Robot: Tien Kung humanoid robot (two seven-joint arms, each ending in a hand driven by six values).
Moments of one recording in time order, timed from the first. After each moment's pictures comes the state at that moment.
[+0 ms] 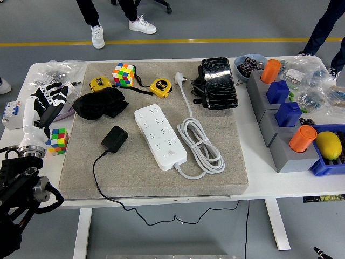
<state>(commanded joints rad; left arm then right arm) -0.24 0.30 -1.08 -1.17 0.78 0.45 -0.40 0.09 -0.27 0.60 0.36 -0.26 -0.11 0.05</state>
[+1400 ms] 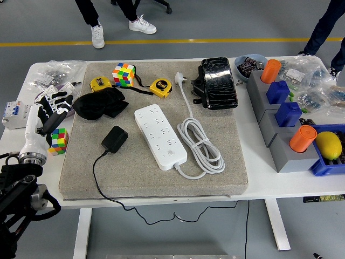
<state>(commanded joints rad) -0.19 0.32 -1.08 -1.22 0.82 0.44 -0.34 0.06 -0.25 0.64 0.34 -0.27 -0.10 0.04</state>
